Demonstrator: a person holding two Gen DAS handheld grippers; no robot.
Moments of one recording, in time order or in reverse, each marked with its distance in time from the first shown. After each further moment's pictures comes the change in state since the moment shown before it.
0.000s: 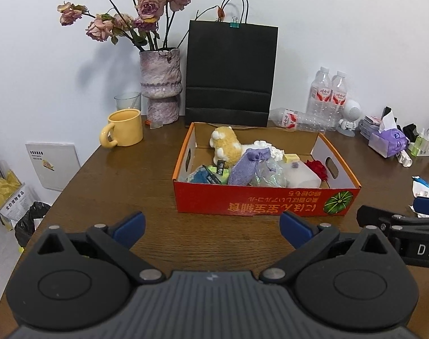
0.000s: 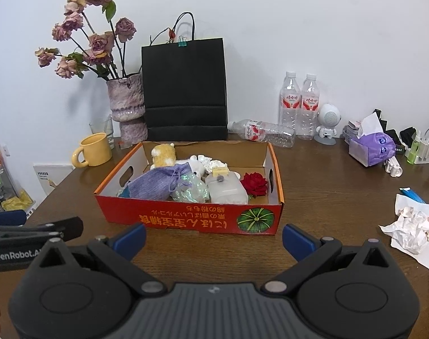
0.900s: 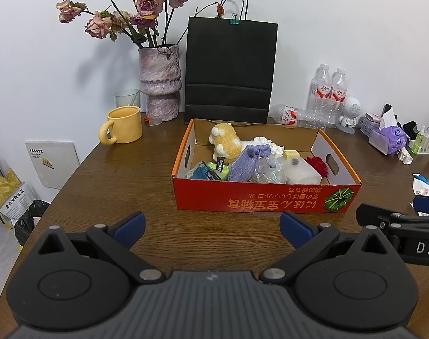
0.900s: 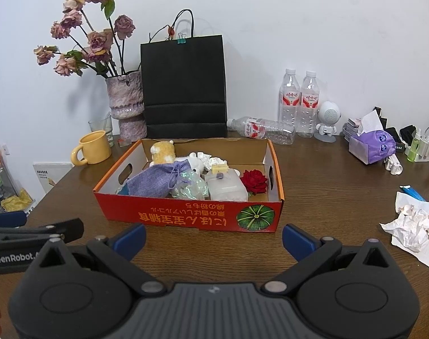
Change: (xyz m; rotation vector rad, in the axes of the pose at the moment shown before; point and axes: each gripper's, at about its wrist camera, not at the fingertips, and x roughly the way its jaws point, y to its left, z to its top) left arm 0.003 0.000 -0.003 0.002 0.008 0.001; right arm 0.003 0.000 -0.001 0.001 0.006 0.000
